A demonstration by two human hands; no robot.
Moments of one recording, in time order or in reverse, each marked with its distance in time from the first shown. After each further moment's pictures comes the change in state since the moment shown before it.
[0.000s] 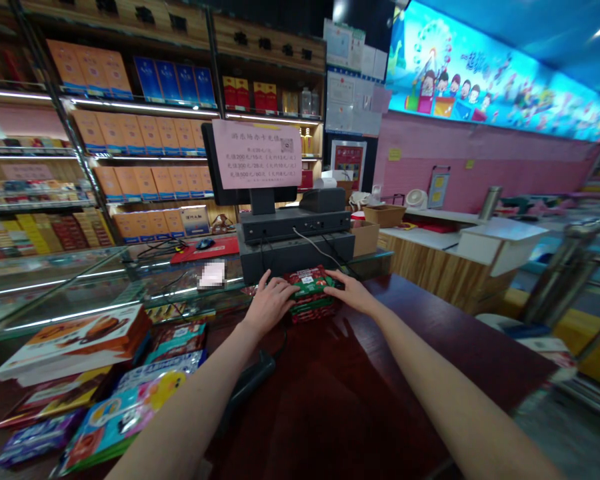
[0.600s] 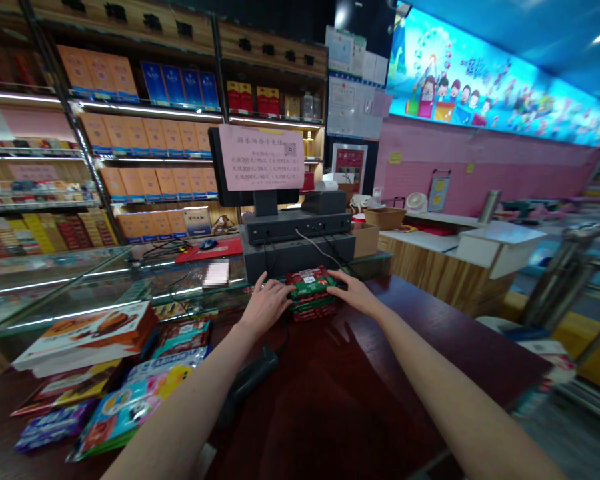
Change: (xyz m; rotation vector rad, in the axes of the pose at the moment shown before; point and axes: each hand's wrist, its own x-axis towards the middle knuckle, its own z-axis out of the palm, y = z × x) left_hand -0.014 -0.002 -0.014 0.019 -0.016 -0.041; right_hand -0.010 -0.015 -0.006 -0.008 0.031 -0.017
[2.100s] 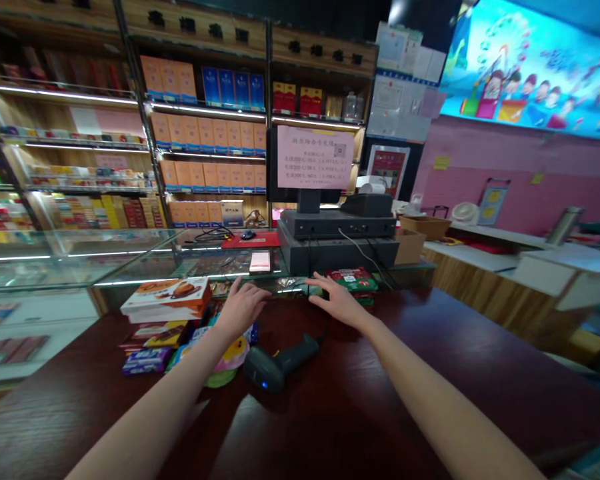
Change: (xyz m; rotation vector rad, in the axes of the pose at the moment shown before) left_hand -0.128 -0.077 -0.068 0.090 -0.003 -0.223; right_hand 0.003 -0.137 0.097 0.015 -0.189 -0.257
